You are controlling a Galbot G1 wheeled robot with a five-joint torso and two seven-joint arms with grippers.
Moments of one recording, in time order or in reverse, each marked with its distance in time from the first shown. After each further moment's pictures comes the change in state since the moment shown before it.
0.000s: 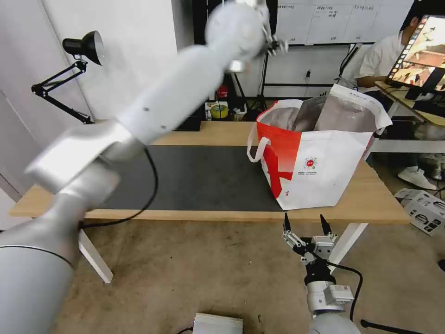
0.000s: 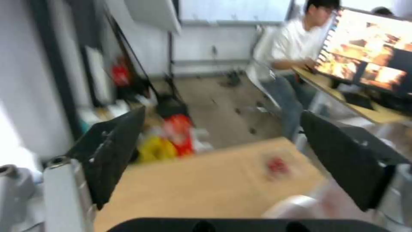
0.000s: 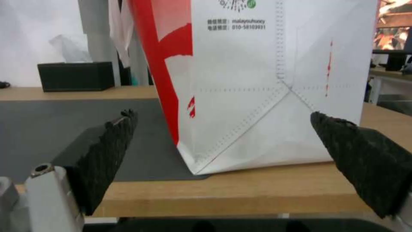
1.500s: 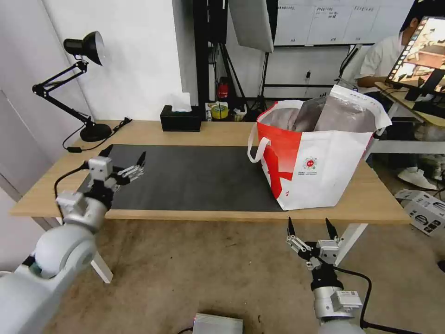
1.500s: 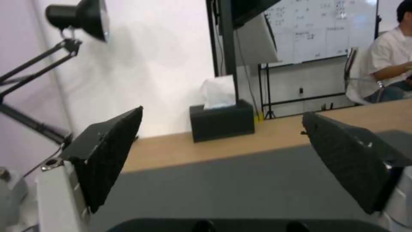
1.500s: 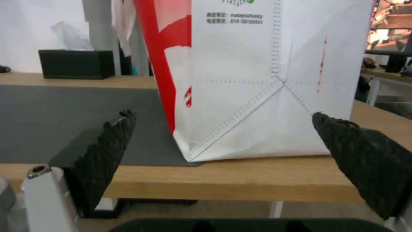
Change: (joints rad) left arm 1.770 0.502 -1.010 -0.755 0.896 -0.657 0.465; right arm -0.056 0.000 0.041 0.025 -0.017 -0.020 -0.038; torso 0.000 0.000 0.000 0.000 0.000
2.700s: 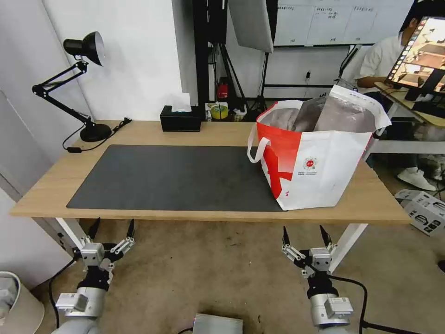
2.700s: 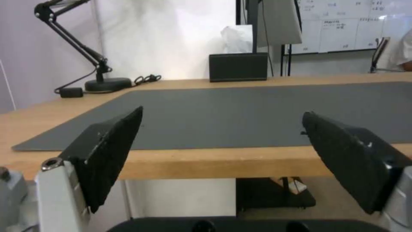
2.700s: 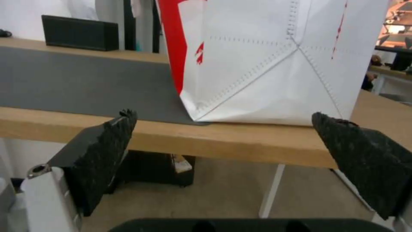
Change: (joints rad) left arm 0.331 -0.414 -0.100 0.116 0.252 -0.330 0.167; right arm -0.029 0.023 -0.004 -0.058 -0.081 0.014 -0.021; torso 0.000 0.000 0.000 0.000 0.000
